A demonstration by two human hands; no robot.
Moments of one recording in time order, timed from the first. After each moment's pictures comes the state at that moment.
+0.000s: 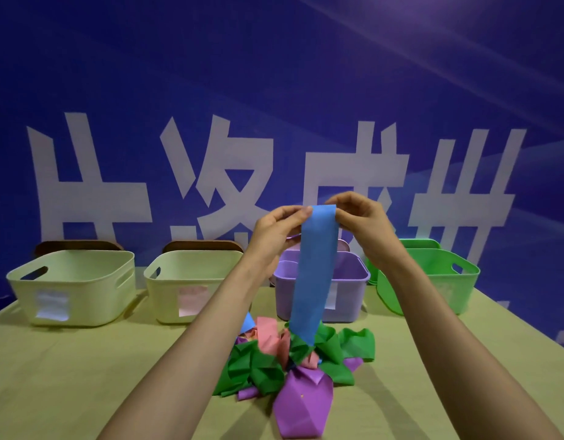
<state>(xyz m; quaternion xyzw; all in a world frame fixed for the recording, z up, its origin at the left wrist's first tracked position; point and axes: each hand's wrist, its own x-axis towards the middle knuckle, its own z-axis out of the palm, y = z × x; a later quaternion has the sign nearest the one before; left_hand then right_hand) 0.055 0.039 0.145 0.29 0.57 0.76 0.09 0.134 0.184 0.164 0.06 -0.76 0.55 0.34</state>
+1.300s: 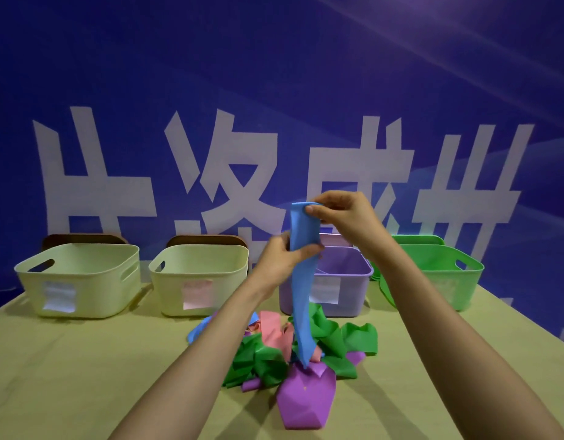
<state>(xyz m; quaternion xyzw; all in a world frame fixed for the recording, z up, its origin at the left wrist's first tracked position) 0.058 0.035 0.103 0.35 0.64 0.68 0.08 0.124 0.162 0.171 0.04 -0.83 0.47 0.31</state>
